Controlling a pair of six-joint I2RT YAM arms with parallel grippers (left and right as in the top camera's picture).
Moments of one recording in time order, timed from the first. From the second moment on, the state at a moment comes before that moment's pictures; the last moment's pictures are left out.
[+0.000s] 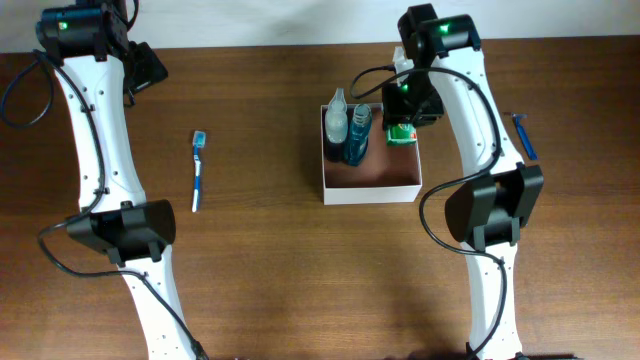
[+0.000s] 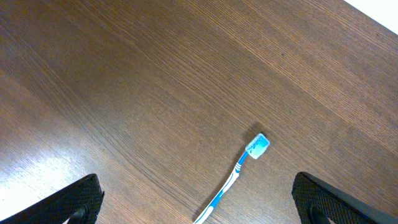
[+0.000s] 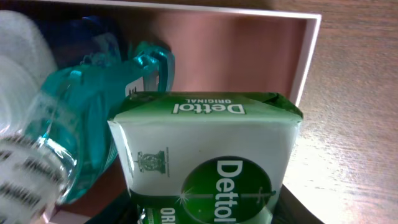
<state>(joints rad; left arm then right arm) 0.10 2.40 2.88 -1.68 -0.28 -0.47 0.20 2.44 2.54 -1.60 -0.15 0.13</state>
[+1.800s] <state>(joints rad) 0.10 2.40 2.88 -1.69 -0.28 -0.47 -0.21 2.32 2.82 -1.69 -0.17 0.09</state>
